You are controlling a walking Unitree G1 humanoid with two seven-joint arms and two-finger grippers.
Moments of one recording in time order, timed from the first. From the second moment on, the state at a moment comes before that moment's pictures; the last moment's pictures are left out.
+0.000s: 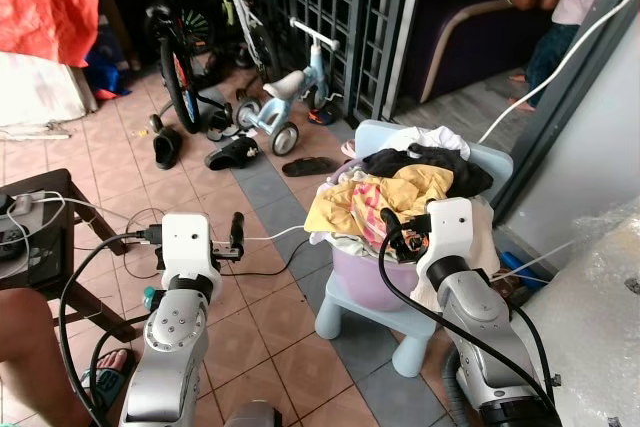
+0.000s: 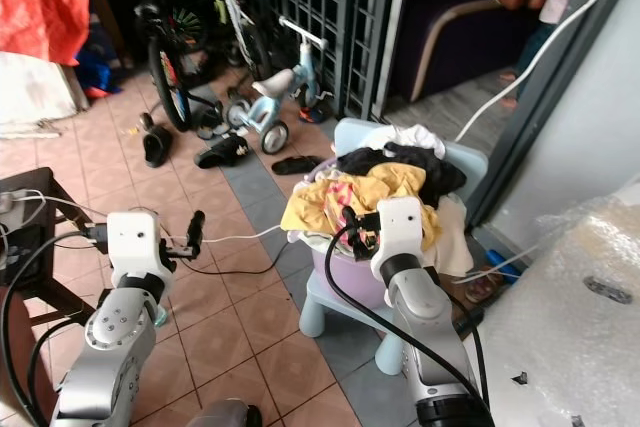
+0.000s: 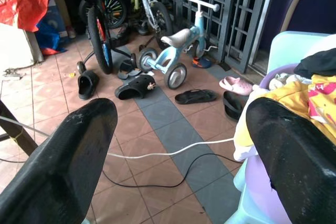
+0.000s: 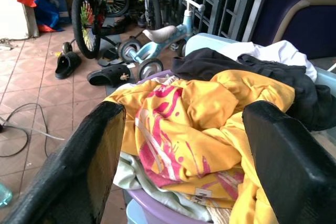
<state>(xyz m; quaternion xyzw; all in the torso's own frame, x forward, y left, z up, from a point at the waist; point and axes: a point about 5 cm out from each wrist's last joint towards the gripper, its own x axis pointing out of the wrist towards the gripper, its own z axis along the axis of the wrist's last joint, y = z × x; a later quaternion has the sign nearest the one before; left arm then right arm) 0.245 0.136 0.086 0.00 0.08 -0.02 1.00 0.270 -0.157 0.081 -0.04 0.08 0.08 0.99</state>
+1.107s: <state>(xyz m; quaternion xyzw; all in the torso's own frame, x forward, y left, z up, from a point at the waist) 0.251 0.137 0.090 0.01 0.07 -0.02 1.00 0.288 -0.169 0.077 -0.08 0.12 0.02 0.99</state>
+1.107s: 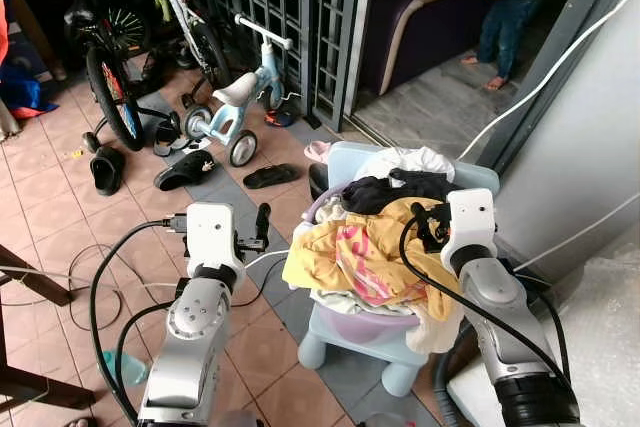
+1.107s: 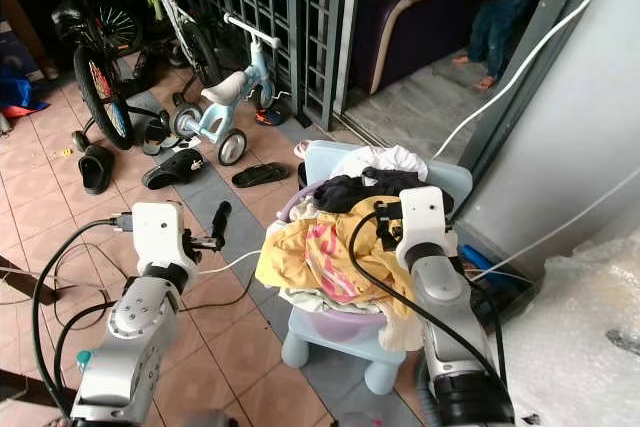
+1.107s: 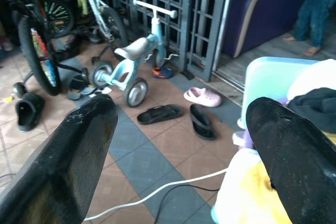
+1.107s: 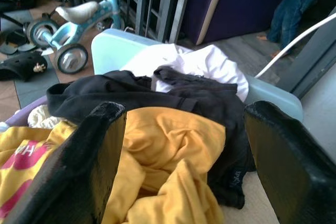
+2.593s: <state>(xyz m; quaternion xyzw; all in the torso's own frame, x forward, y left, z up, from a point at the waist) 0.216 0.146 0.091 0.01 0.13 0.00 0.99 0.282 -0.148 0.017 0.00 0.41 0.02 0.91</state>
